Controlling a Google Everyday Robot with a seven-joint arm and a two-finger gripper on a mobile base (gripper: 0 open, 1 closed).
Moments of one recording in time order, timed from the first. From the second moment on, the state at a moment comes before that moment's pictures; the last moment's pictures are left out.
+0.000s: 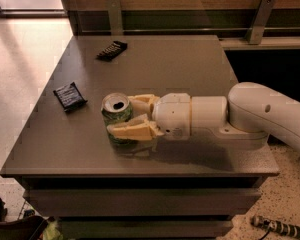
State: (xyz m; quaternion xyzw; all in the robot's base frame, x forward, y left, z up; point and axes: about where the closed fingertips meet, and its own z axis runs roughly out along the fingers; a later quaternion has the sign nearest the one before) arm 0.460 0.056 0.879 -0.51 0.56 0.40 0.51
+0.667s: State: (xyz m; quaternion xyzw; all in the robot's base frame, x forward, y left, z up) arm 0.523 0.049 0.898 -0.51 0.56 0.41 0.51
